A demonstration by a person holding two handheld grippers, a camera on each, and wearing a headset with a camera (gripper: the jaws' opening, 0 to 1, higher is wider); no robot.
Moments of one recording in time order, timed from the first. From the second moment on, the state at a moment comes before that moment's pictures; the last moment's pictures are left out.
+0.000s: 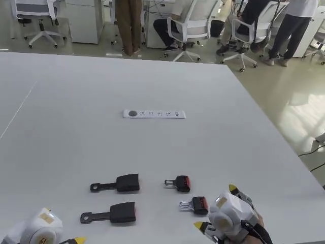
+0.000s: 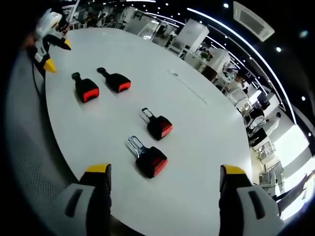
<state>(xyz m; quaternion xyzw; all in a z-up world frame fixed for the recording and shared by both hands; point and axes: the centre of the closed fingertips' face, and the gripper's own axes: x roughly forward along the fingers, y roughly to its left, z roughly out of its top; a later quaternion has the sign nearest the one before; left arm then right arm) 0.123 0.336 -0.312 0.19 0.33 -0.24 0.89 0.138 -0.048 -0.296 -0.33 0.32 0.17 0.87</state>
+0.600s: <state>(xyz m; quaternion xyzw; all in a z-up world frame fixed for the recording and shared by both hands) 0.120 0.335 -0.321 0.20 0.35 -0.25 0.88 0.136 -0.046 -0.306 -0.28 0.33 0.18 0.88</state>
